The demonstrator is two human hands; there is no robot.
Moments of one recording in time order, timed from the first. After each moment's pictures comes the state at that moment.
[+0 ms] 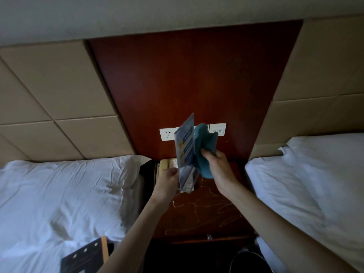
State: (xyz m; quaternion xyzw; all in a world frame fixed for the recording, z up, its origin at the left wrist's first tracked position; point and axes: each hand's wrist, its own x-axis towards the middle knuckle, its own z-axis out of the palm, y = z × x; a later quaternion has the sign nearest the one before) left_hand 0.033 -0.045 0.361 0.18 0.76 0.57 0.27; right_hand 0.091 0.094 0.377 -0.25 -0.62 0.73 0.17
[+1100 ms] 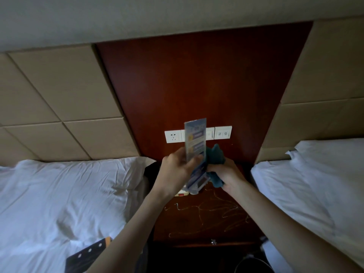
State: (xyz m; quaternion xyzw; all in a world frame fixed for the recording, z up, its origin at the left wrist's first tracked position) left_hand 0.029 -0.035 0.414 0.32 0.79 0.51 0.15; right_hand 0.079 0.115 0.362 -0.34 -0.51 0.79 0.09
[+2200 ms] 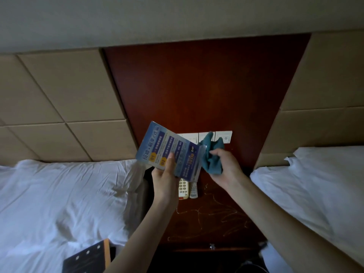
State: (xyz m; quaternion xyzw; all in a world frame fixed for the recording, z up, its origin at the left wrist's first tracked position) left_hand 0.033 -0.037 0.379 0.05 0.49 0.86 0.13; right_hand 0.076 0.098 0.408 -0.30 -0.27 0.91 0.12
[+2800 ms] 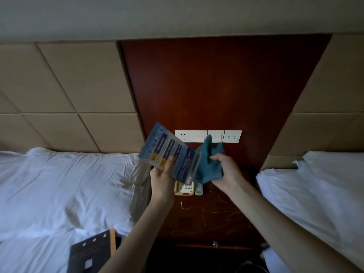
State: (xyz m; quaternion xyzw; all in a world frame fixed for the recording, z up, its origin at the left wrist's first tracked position) left_hand 0.024 -0.075 0.368 0.04 0.57 0.81 0.11; right_hand 0.070 0.074 0.386 -0.31 -0.35 0.88 0.06
